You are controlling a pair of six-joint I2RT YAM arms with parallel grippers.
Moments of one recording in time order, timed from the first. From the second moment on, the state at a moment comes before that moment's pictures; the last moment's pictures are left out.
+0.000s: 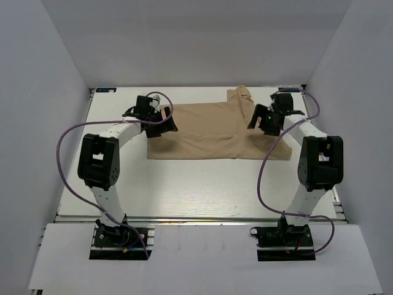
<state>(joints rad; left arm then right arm) -0.21 1.85 1.31 -0.31 0.26 -0.43 0.09 1.84 1.34 -0.38 -0.24 0.30</state>
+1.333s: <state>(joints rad) -0.17 1.89 1.51 -0.49 -0.06 -0.42 0.07 1.86 1.58 -0.55 -0.13 0.32</state>
